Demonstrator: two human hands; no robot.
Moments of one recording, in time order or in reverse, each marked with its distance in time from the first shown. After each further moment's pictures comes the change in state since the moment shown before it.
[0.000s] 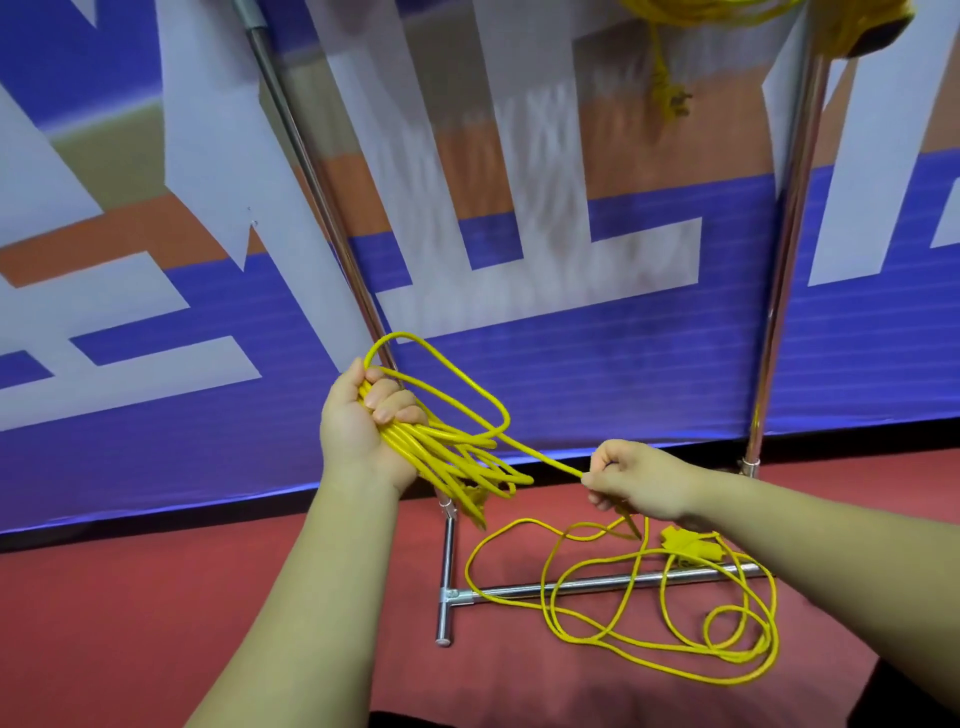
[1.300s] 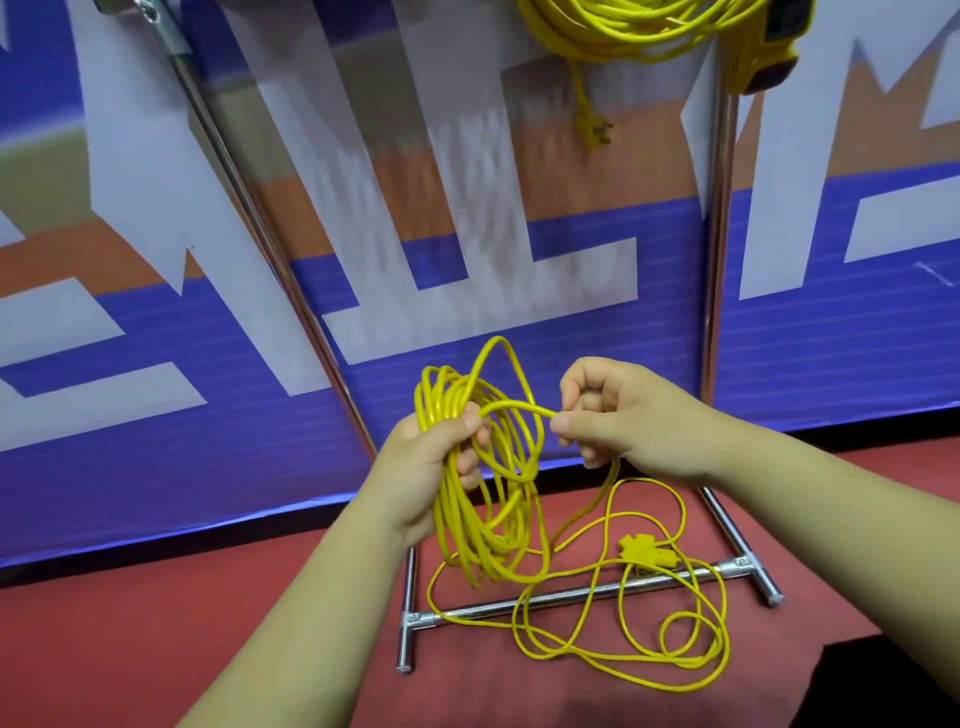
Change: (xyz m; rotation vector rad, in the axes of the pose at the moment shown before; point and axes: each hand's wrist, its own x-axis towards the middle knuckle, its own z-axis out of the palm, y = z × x) left_hand -0.024 -0.084 0.038 0.764 -0.239 -0.052; right_hand -0.077 -0.096 -0.059 0.073 0.036 -0.379
